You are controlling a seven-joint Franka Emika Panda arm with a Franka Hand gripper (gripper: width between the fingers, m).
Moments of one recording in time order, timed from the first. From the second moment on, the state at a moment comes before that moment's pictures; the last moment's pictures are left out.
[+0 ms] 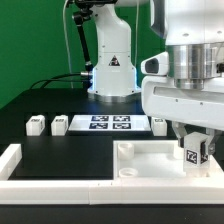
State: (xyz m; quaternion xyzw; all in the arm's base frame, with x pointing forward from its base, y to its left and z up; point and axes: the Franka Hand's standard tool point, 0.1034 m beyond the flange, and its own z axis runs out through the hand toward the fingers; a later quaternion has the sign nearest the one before) arm 0.630 0.115 0.070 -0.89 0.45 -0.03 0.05
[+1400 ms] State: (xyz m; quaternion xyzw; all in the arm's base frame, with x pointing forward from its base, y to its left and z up) arm 0.628 0.114 0.069 -0.55 0.83 0.04 0.08
